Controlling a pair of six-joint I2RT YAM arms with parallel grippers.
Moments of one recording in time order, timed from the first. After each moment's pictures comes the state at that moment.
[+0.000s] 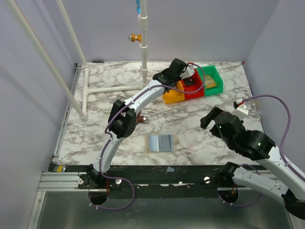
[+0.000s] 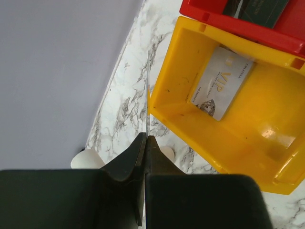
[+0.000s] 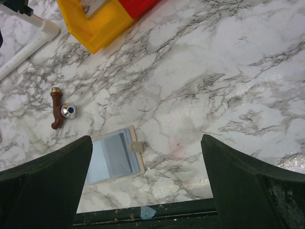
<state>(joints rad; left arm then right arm) -0.73 2.35 2.25 -0.51 -0.42 0.66 0.83 0.74 0.98 -0.99 0.66 1.02</state>
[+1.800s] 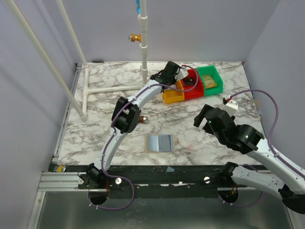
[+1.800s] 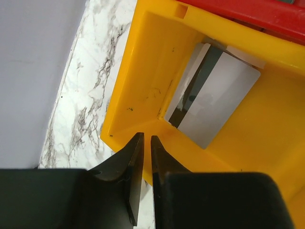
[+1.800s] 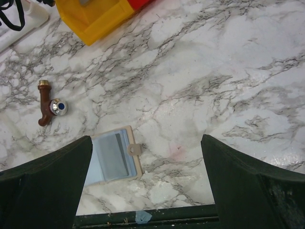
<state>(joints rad) -0.63 2.54 2.35 -0.50 -0.27 0.60 0.83 0.85 0.98 -0.91 0.64 0.97</state>
